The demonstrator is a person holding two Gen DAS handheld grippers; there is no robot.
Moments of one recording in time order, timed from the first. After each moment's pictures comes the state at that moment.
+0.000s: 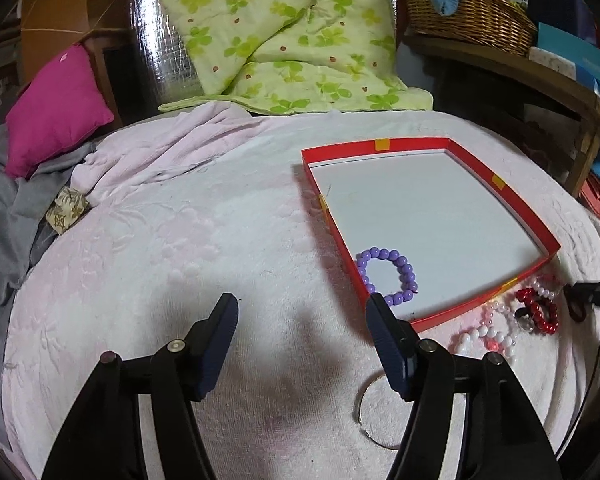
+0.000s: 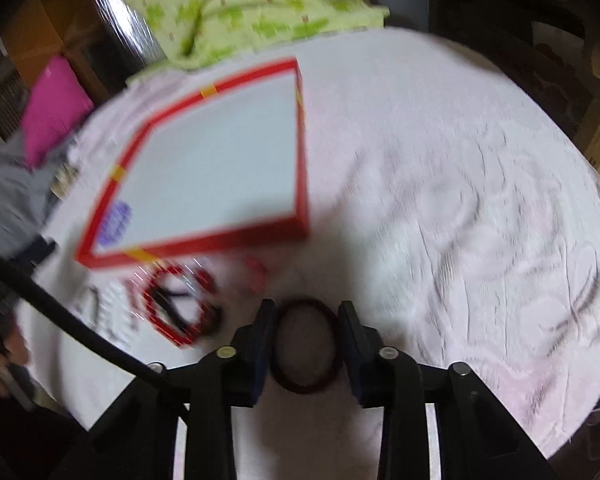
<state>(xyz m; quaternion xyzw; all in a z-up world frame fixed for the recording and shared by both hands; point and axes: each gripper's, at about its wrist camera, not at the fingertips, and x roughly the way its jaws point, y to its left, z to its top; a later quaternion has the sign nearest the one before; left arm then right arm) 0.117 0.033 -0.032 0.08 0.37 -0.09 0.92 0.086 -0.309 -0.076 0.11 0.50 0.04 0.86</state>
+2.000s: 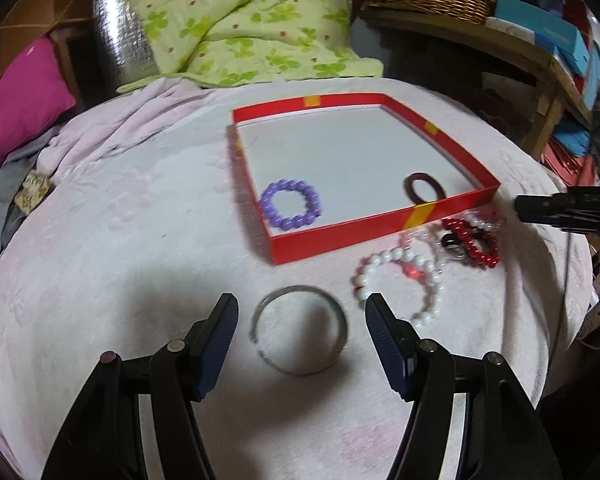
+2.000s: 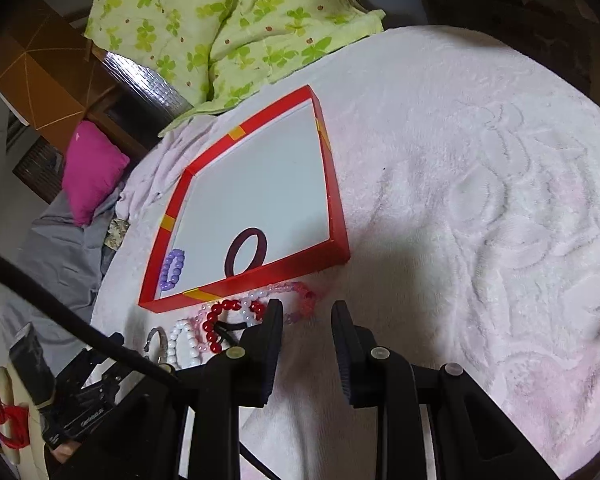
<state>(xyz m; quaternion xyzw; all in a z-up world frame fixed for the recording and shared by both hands) 0.060 -0.010 -0.054 0.08 0.41 -0.16 0.90 0.084 -0.325 -0.068 0.24 0.44 0.10 0.86</state>
